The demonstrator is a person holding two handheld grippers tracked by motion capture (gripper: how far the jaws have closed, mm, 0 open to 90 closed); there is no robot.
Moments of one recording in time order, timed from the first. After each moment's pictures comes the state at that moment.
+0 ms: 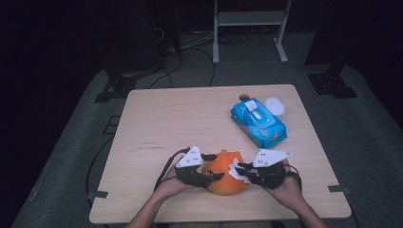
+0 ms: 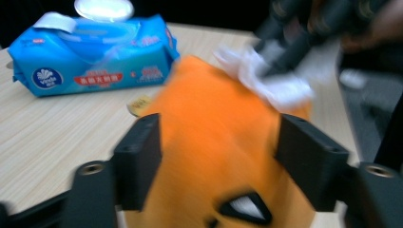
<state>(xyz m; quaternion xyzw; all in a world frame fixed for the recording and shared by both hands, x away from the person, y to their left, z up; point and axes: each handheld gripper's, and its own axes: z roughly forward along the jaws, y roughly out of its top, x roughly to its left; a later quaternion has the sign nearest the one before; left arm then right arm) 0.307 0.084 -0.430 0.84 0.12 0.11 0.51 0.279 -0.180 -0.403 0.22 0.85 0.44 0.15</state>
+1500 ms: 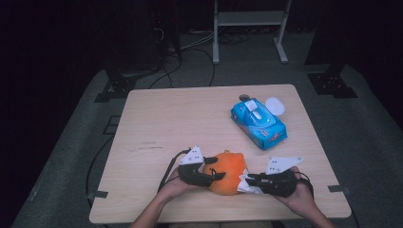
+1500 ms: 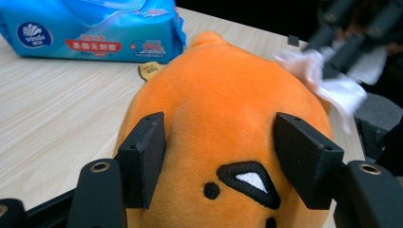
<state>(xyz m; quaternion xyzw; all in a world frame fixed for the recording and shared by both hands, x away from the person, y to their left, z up) 0.315 0.083 -0.449 0.83 0.18 0.05 0.53 0.266 -0.211 -0.421 0.23 0.86 0.44 0.09</state>
